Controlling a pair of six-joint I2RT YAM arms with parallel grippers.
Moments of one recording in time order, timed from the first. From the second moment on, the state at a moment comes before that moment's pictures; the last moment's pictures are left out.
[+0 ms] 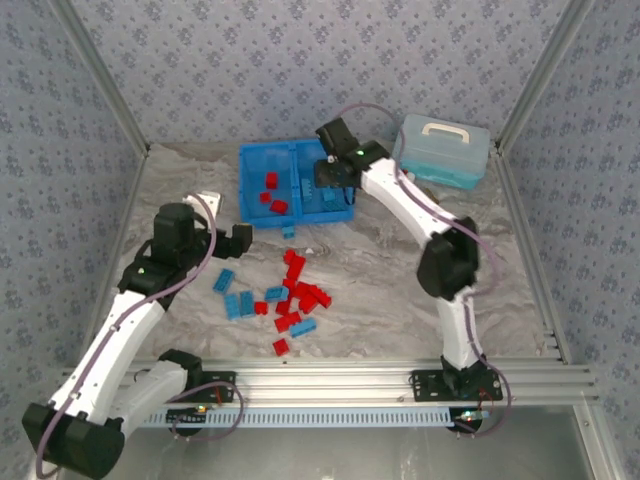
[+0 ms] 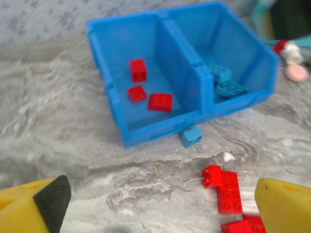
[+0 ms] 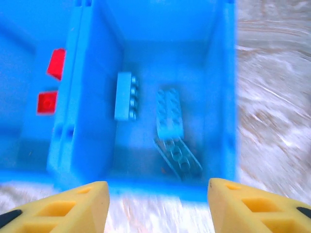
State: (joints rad) left arm -0.35 0.89 0.87 -0.52 -0.03 -0.15; right arm 0.60 2.01 1.99 -0.88 0.18 0.38
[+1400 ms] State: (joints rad) left arm -0.64 1.96 1.28 -0.42 -0.37 -0.69; right arm 0.52 1.17 1.21 -0.78 0.22 0.44
